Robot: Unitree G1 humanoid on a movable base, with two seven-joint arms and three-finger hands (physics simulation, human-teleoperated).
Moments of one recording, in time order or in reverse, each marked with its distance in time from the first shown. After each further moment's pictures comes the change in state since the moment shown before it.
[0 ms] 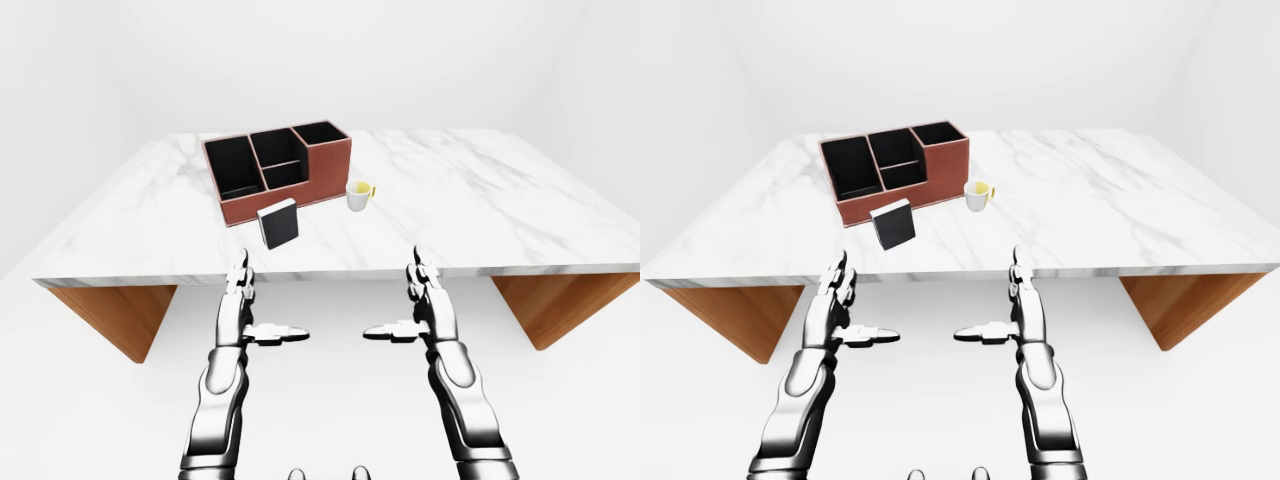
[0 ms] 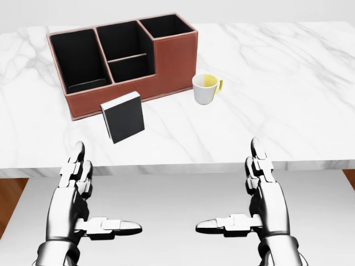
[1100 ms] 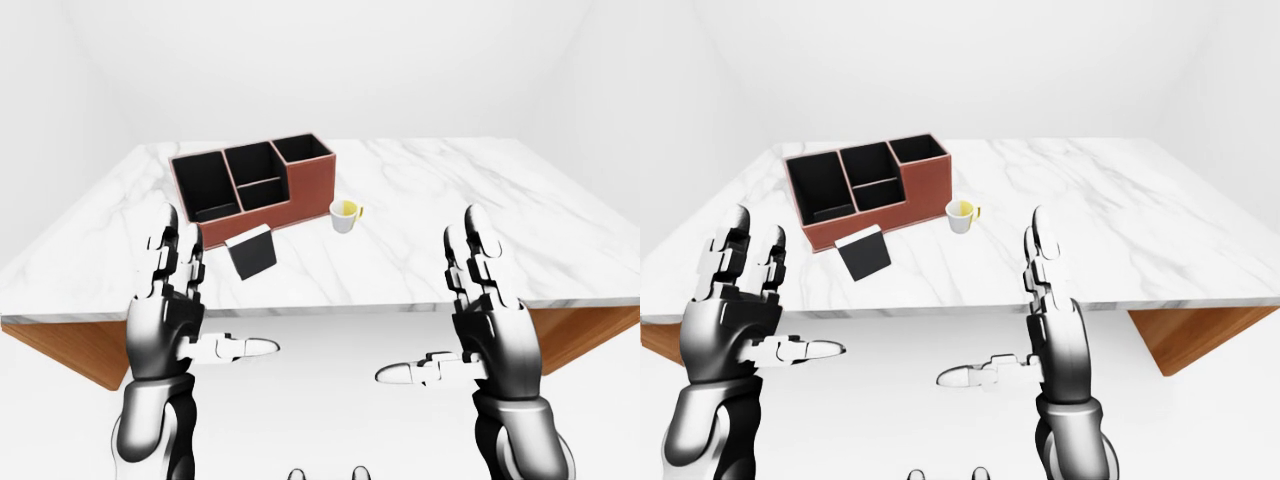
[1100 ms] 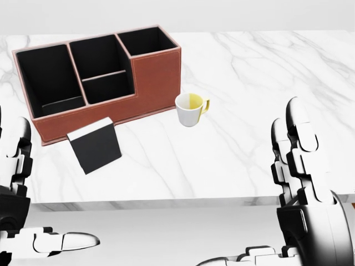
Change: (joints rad) left arm 0.193 -0.016 0.133 -0.682 -0.140 0.080 -0.133; right arm 0.328 -0.042 0.162 -0.828 -0.116 0.066 -0.005
